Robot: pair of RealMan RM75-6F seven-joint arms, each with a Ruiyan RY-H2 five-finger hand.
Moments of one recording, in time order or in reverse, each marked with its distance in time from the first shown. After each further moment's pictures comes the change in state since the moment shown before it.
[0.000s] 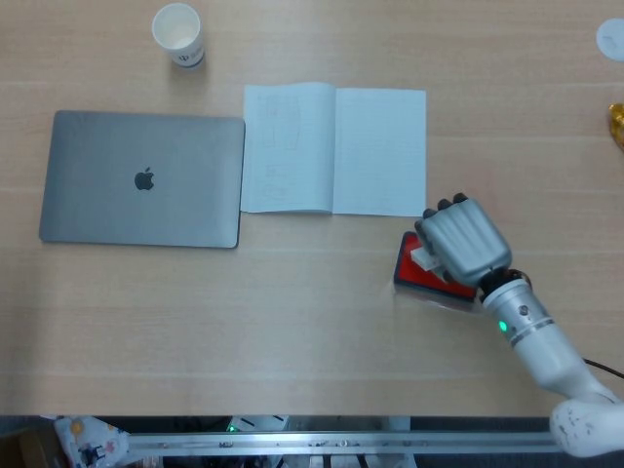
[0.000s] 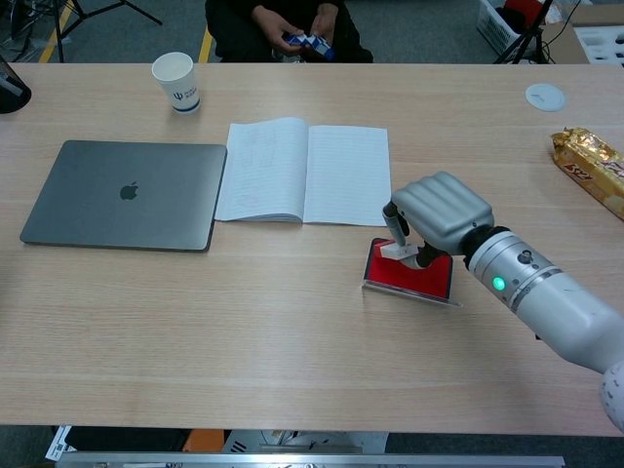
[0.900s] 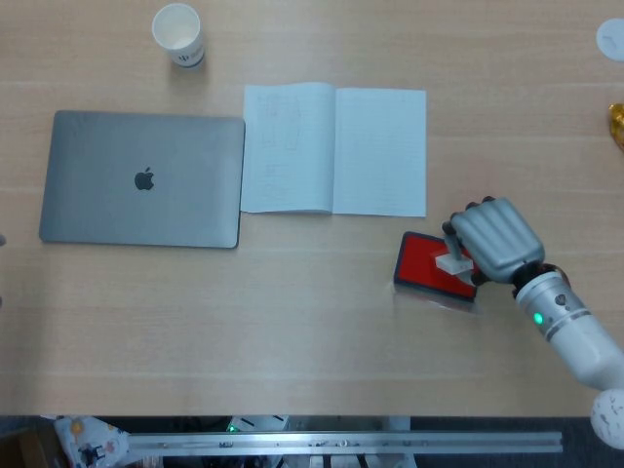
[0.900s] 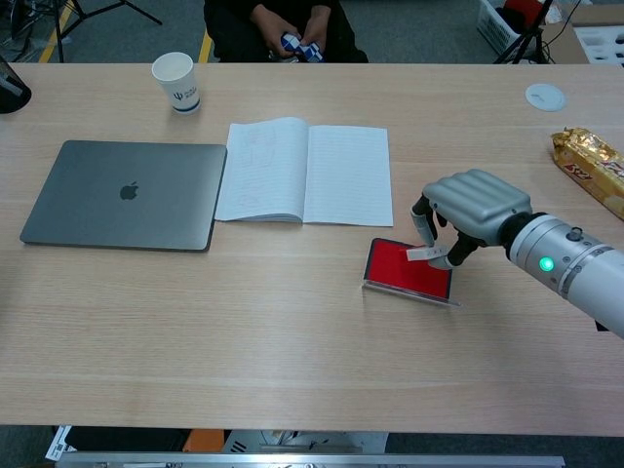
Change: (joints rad) left arm -0.001 0.017 0.013 -0.031 0.007 -0.013 0.013; right arm 0.046 0.189 -0.019 -0.147 0.123 -0.073 0.082
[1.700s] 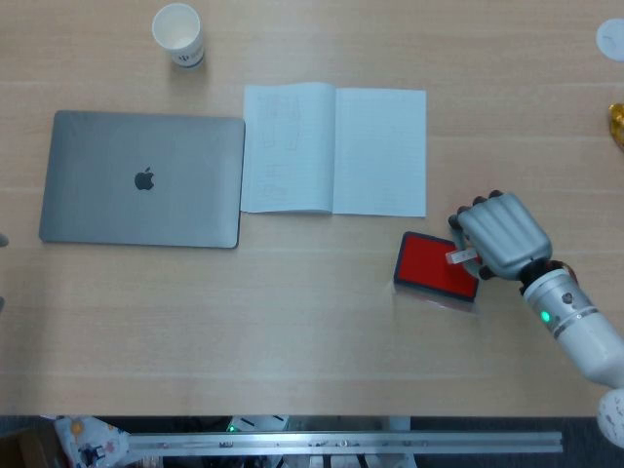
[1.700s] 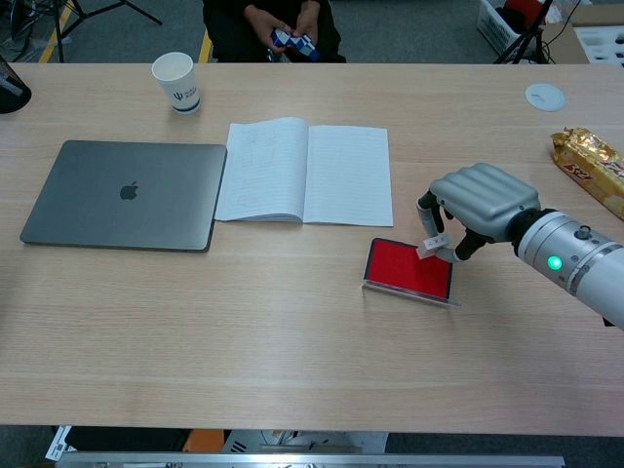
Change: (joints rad) left arm -0.004 -0.001 0.000 -0.006 -0.005 -0.008 0.011; right arm 0.008 0.007 -0.030 0.036 -0.054 0.029 0.015
